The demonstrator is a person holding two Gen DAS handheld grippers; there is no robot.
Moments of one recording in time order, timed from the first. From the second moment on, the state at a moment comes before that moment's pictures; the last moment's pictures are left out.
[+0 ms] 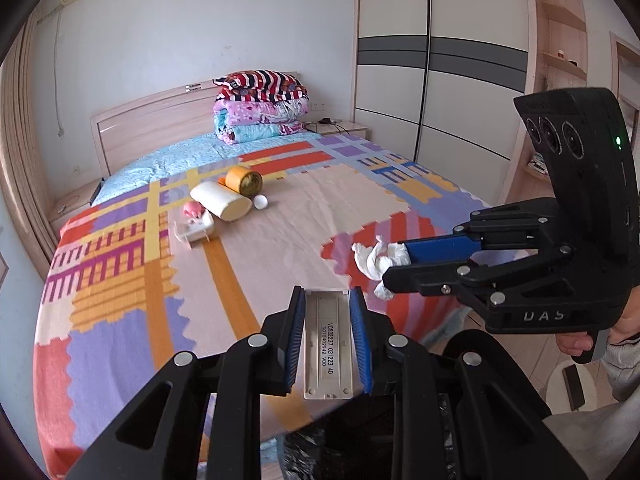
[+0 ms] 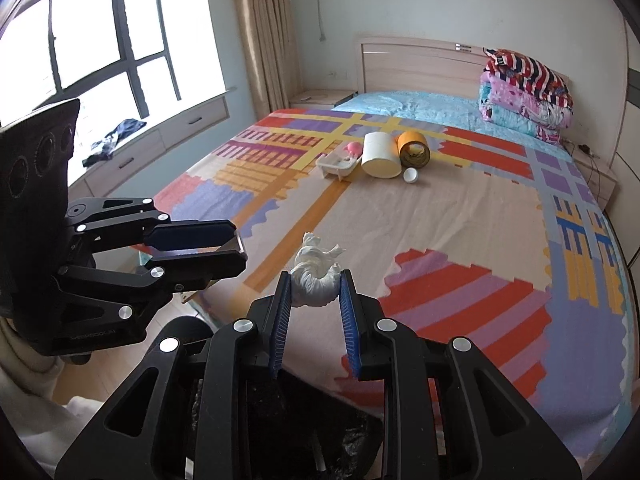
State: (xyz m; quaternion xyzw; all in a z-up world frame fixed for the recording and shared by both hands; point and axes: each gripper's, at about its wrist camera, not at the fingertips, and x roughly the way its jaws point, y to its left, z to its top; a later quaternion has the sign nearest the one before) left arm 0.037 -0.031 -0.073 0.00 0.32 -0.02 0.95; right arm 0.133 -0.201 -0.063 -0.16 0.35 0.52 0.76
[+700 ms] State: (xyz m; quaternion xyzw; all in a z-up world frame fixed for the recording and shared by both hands) left arm 0.029 -0.055 -0.220 -0.06 0.47 -0.06 0.88; right arm 0.093 -0.237 -0.191 -0.20 0.49 0.48 0.70
